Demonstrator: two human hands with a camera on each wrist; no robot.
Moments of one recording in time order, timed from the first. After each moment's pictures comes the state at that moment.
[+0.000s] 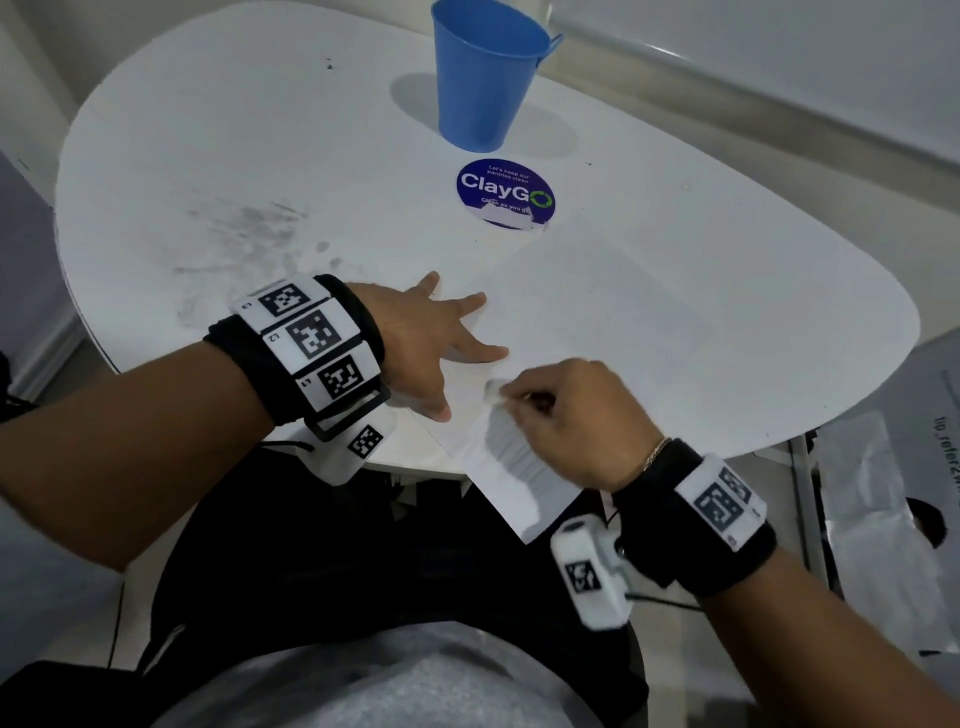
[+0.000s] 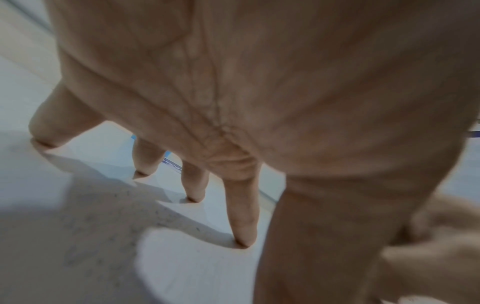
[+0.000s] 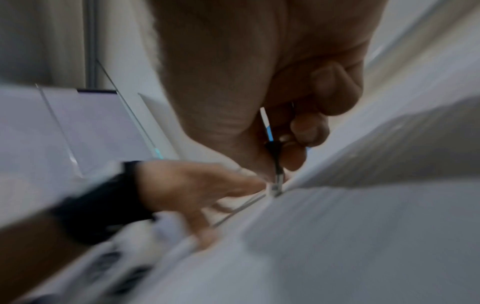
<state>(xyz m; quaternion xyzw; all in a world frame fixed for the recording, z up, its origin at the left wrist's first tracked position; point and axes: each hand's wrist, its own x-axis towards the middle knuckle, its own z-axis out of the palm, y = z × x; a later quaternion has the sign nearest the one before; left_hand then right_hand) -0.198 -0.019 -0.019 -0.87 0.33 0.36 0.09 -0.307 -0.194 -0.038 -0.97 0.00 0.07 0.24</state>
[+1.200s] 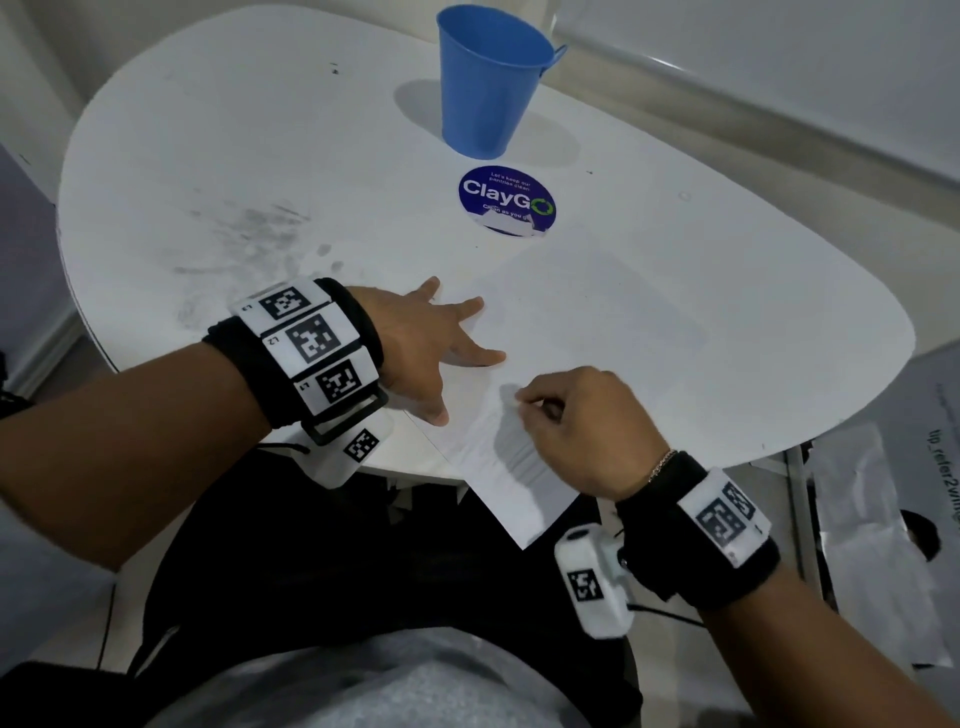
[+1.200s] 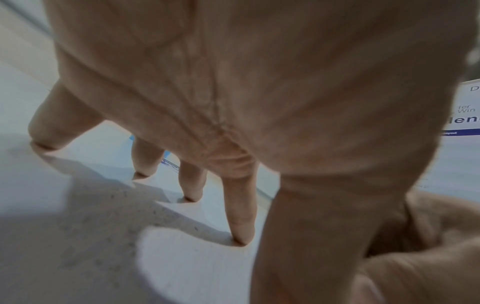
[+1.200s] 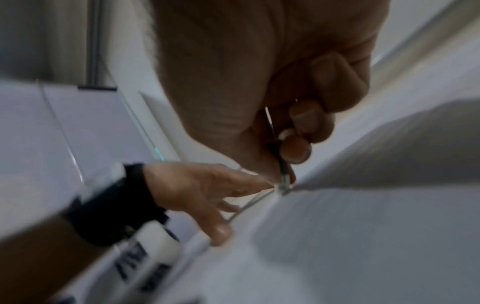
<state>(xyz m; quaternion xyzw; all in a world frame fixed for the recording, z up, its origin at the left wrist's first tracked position) -0.199 -0.020 -0.016 -0.87 0.33 0.36 0.08 -0.307 -0.203 -0.043 -0.97 0.03 0.06 0.23</state>
